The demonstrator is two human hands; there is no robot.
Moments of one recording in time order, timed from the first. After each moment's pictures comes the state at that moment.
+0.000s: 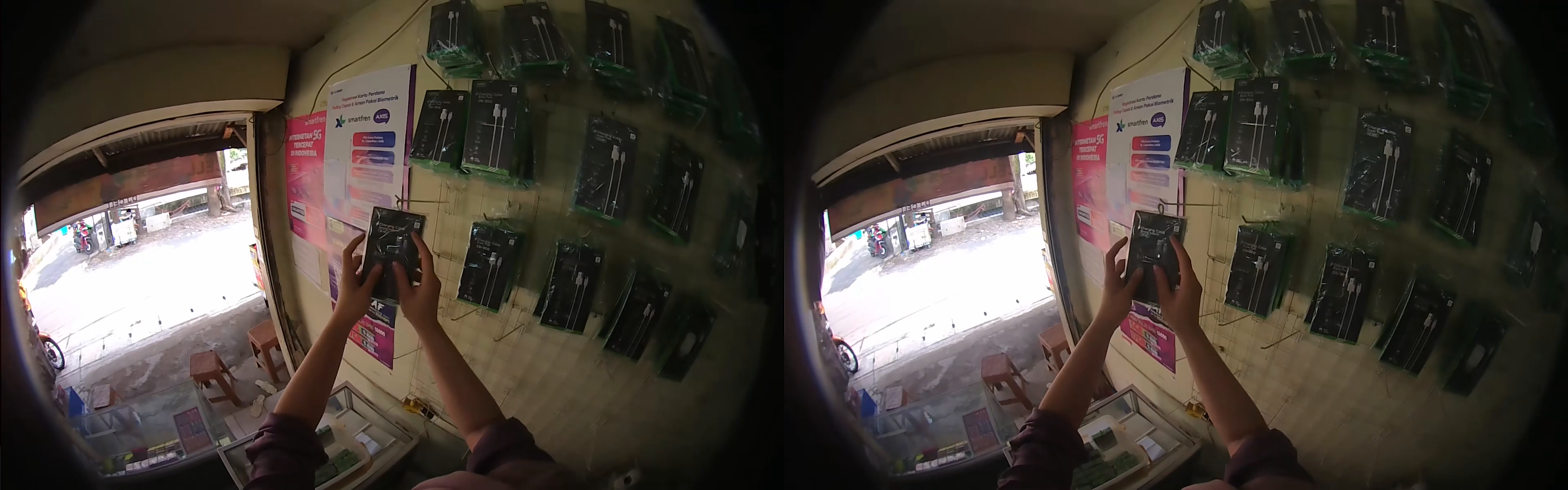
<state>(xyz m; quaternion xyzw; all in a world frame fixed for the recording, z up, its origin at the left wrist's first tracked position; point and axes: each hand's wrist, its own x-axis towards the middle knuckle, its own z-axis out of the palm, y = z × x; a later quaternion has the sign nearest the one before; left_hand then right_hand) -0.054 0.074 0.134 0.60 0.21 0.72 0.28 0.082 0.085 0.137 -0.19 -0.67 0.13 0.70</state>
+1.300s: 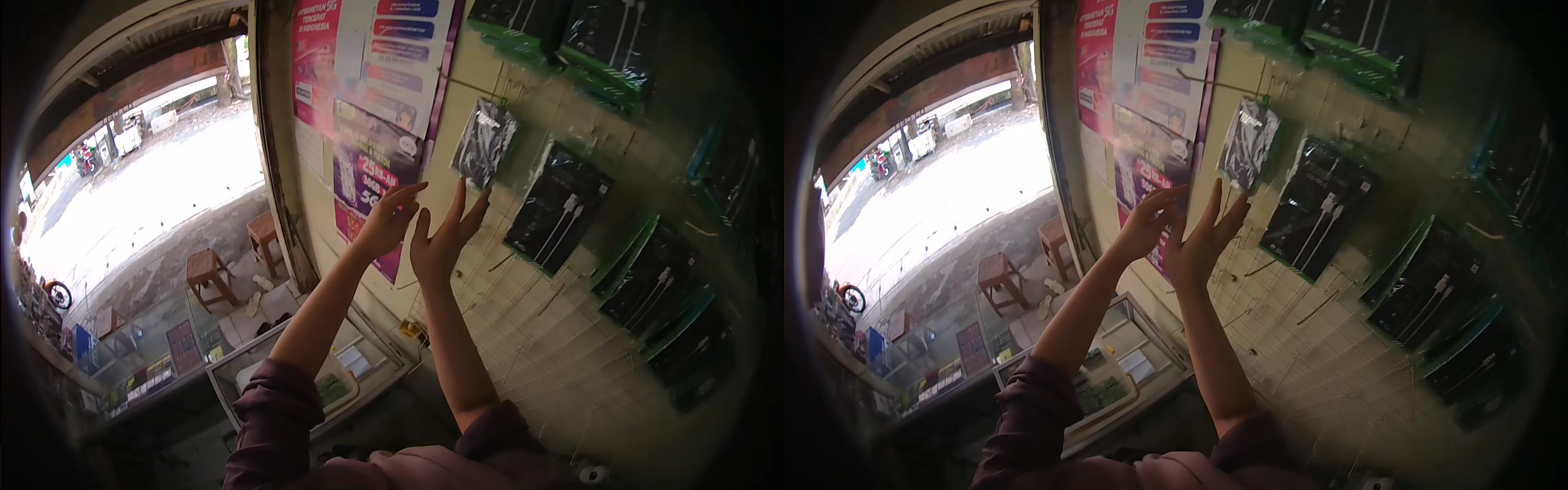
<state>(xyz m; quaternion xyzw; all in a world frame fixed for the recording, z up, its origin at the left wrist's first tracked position) -0.054 0.187 0.040 0.74 0.35 0.55 0.17 0.072 0.156 0.043 -0.43 -0.64 -0.07 0.63</state>
